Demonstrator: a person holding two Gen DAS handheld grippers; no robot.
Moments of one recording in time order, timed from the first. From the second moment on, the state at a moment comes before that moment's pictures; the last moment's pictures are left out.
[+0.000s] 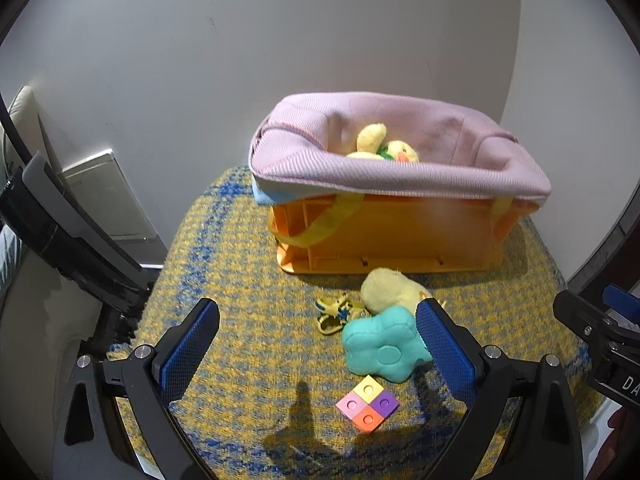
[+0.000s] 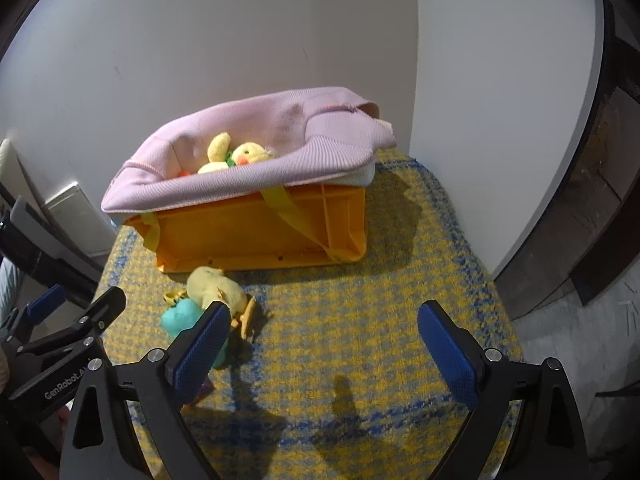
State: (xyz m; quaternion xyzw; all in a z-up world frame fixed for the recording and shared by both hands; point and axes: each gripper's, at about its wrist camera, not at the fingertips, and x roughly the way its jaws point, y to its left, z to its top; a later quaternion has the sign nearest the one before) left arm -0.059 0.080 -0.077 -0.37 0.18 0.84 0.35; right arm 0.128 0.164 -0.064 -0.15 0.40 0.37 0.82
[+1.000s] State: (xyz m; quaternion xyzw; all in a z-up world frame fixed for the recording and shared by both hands) left arm -0.031 0.092 -0.162 -0.41 0.23 0.80 0.37; right arm 0.126 0.137 -0.137 -0.14 0.45 0.28 0.83
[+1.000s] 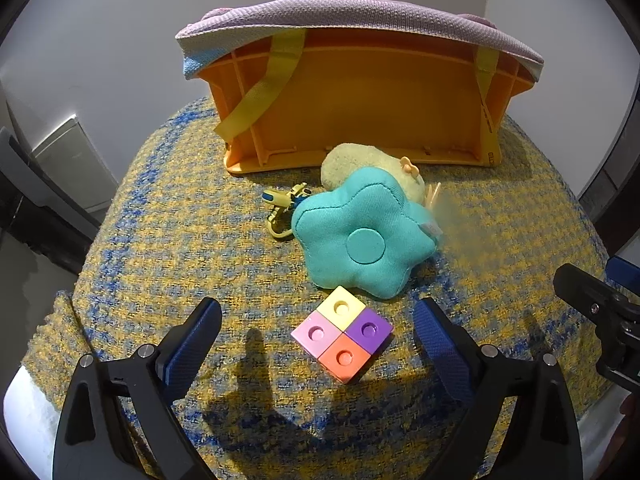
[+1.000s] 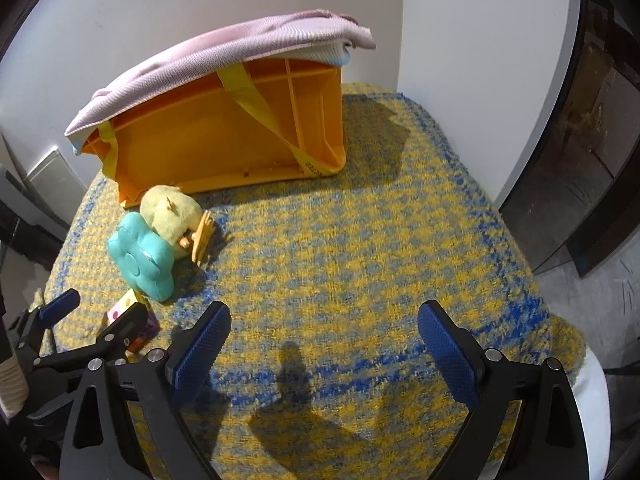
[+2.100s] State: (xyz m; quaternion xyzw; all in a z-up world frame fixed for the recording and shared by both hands) left arm -0.065 0.046 -0.137 -0.42 0.23 0.81 0.34; right arm 0.105 0.188 -0.125 -0.14 0.45 0.28 0.83
